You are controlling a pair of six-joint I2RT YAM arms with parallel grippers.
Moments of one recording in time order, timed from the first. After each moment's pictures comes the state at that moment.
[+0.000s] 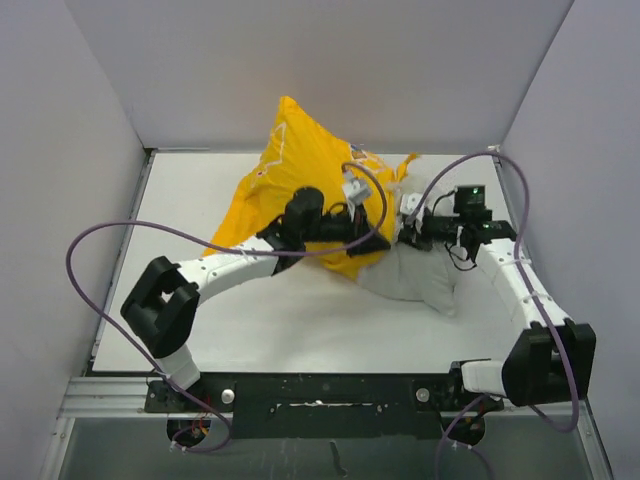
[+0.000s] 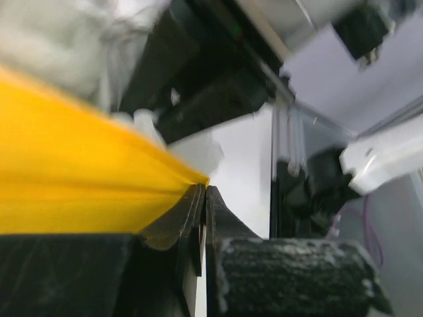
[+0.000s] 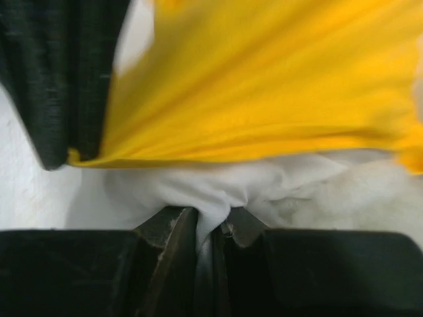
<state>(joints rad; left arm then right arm) -0.79 1.71 1.36 0.32 0.69 -0.40 0.09 1.25 1.12 -0.50 -0.92 -0.97</state>
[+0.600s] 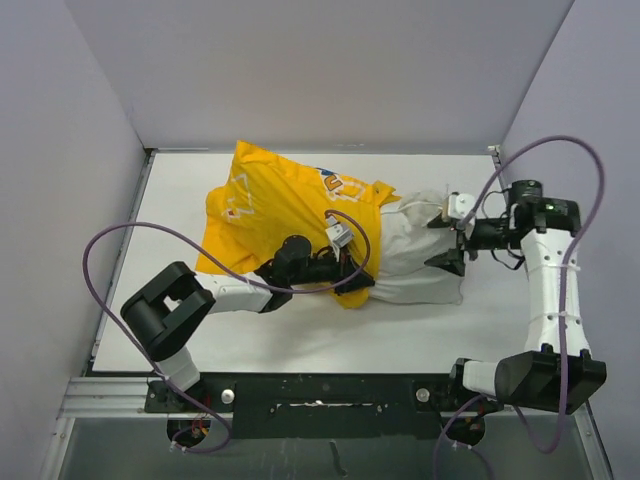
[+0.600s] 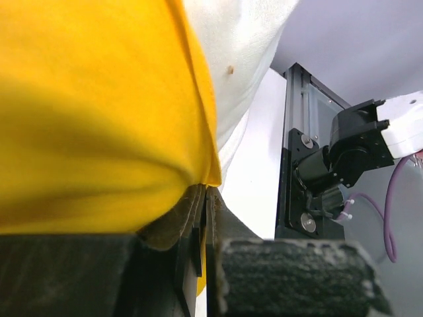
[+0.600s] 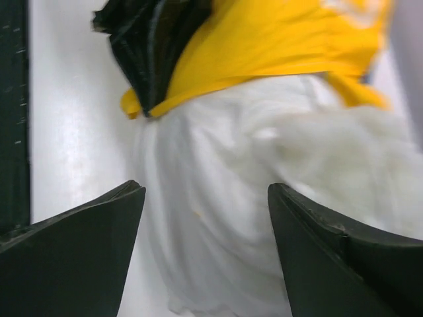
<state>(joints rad) -0.87 1.72 0.80 0.78 0.55 -0.49 -0.11 1.26 1.32 -1.44 -1.06 -1.57</state>
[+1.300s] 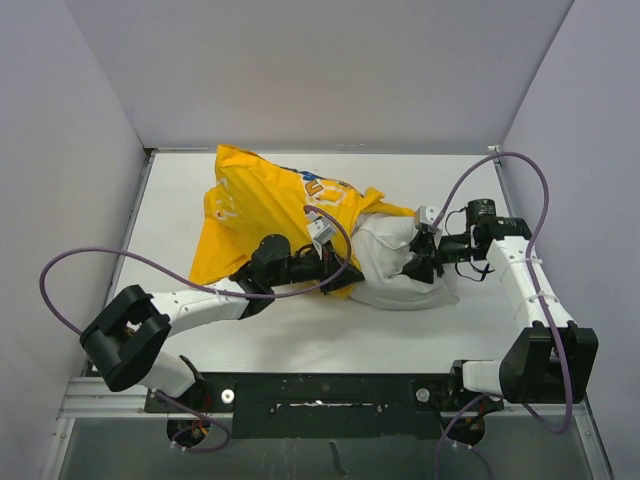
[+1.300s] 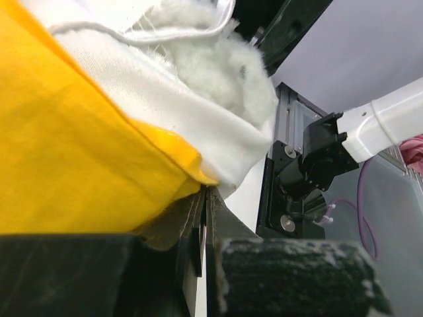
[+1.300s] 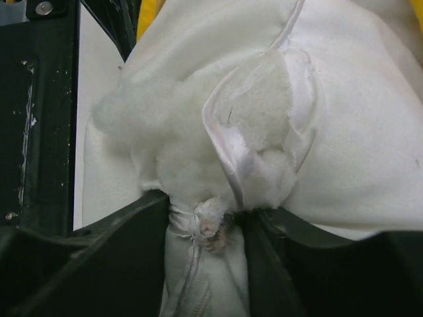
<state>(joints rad) -0.85 1.47 0.72 0.69 0.53 -0.49 0.00 1.31 1.08 -1.10 -1.16 -1.23</state>
